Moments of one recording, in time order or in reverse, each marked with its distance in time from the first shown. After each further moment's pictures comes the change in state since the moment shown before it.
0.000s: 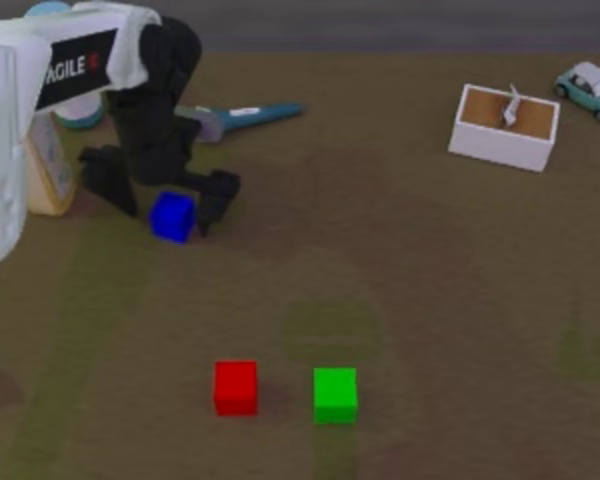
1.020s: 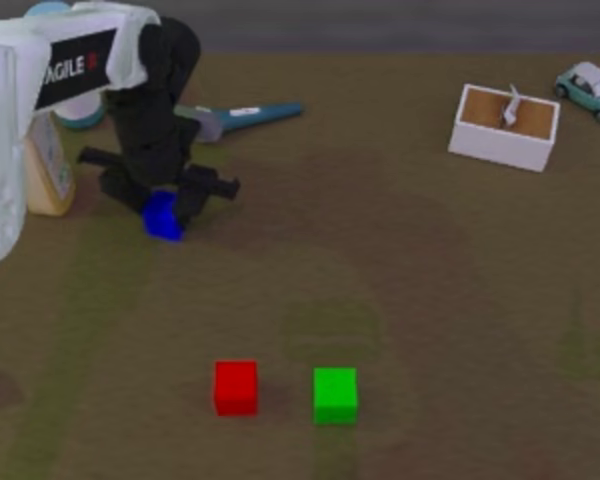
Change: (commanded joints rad) left arm 0.000 0.000 0.000 0.000 0.000 0.000; right arm 0.000 0.000 0.000 0.000 0.000 0.000
